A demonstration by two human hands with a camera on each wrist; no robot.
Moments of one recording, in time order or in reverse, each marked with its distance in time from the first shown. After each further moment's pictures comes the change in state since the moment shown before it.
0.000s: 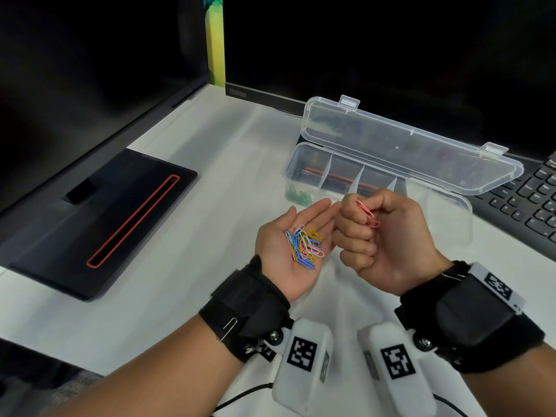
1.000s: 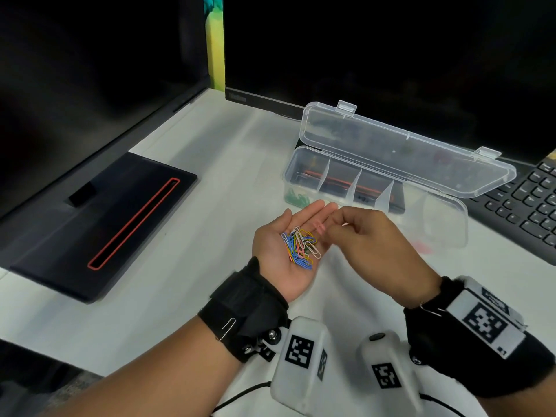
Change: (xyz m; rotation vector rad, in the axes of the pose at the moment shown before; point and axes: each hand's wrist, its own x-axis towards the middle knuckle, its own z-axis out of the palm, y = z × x) left_hand -0.001 0.003 0.001 -0.033 -0.009 0.027; right_hand -0.006 0.014 0.009 -1.105 0.324 -0.295
